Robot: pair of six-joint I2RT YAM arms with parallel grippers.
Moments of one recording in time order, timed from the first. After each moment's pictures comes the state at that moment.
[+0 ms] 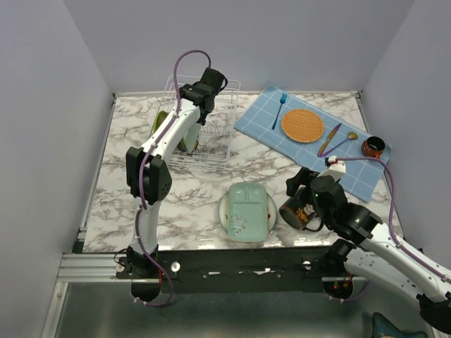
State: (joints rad) left arm -0.45 2.09 2.15 -1.04 -0.52 0.05; right arm 0.77 0.65 0.59 -0.48 0.58 0.72
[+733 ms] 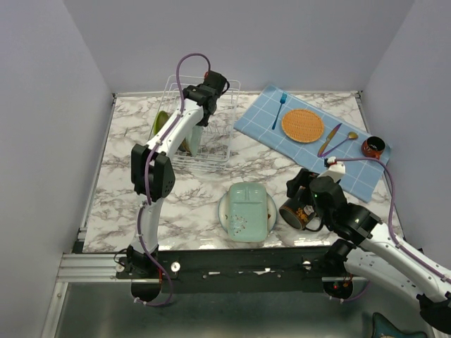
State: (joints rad) left arm -0.45 2.16 2.19 -1.07 -0.51 -0.03; right arm 0.77 0.65 0.58 -0.50 0.58 0.72
